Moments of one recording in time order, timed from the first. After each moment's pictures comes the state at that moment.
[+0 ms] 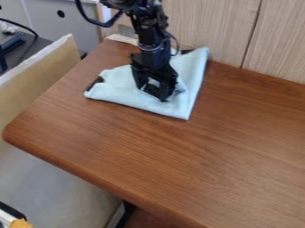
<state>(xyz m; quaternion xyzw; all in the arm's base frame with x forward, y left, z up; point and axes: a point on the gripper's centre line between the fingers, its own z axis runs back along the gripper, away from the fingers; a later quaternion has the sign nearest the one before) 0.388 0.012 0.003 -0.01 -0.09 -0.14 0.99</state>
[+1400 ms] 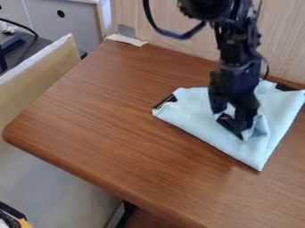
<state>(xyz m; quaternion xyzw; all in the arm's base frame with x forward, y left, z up) 0.362 -0.125 0.029 -0.07 -0.08 -0.33 0.94</state>
